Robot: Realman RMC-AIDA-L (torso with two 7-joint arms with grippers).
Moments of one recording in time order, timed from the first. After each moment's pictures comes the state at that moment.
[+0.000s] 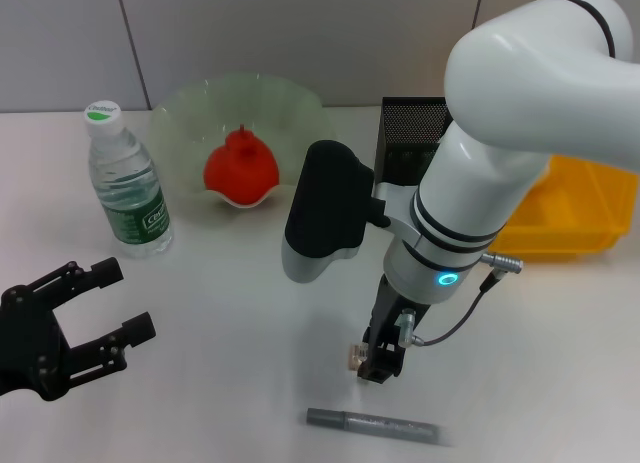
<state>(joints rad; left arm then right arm) -0.16 -1.94 1.04 0.58 1.36 1.67 -1.10 1.04 2.09 -1.90 -0.85 -2.37 -1.30 2.48</state>
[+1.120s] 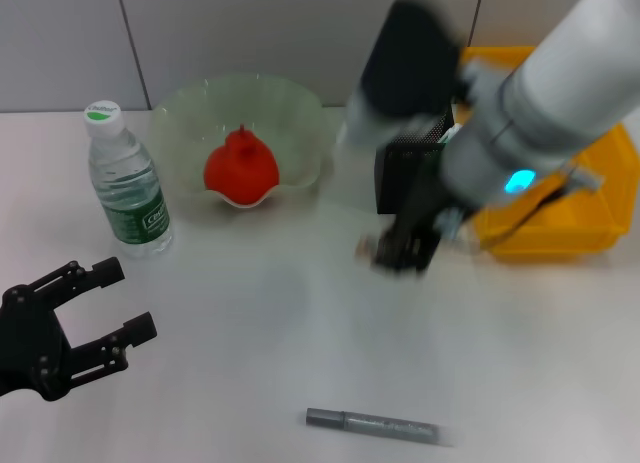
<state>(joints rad) -0.16 -1.94 1.04 0.58 1.36 1.67 -1.09 0.86 2.08 -1.57 -1.31 -2.55 -1.53 2.51</state>
